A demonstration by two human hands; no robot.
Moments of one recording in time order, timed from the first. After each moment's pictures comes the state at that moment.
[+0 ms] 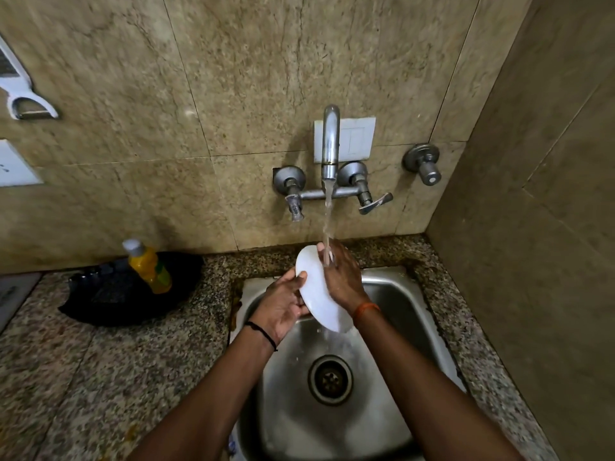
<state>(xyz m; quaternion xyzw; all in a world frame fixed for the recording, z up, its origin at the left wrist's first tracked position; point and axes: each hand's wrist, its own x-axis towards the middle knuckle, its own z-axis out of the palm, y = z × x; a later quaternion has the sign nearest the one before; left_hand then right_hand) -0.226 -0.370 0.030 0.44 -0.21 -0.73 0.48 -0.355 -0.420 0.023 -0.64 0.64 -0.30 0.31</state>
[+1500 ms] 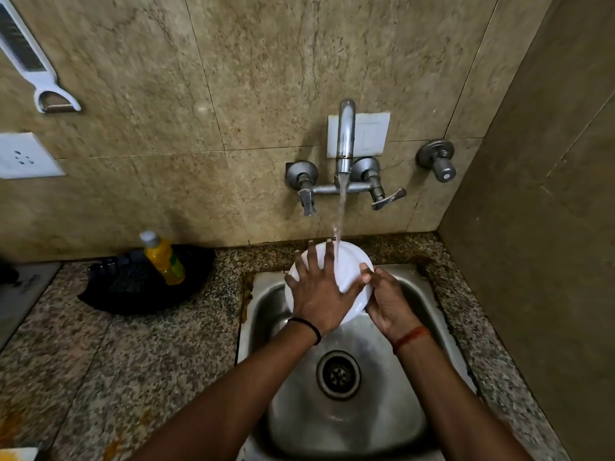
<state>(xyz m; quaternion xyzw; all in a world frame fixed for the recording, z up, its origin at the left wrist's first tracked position) -0.269 -0.363 0.026 0.70 -0.68 -0.10 0.21 -0.392 -0.379 0.026 -0.22 0.46 -0.53 0.68</state>
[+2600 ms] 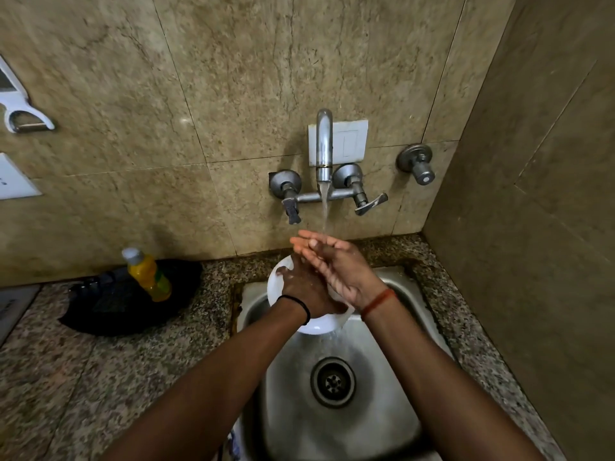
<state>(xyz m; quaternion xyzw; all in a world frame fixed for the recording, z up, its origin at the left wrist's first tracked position) -0.263 -0.394 0.046 0.64 -0.75 -0.15 0.03 -0.350 -0.393 0.102 -0.27 0.30 -0.49 0.77</state>
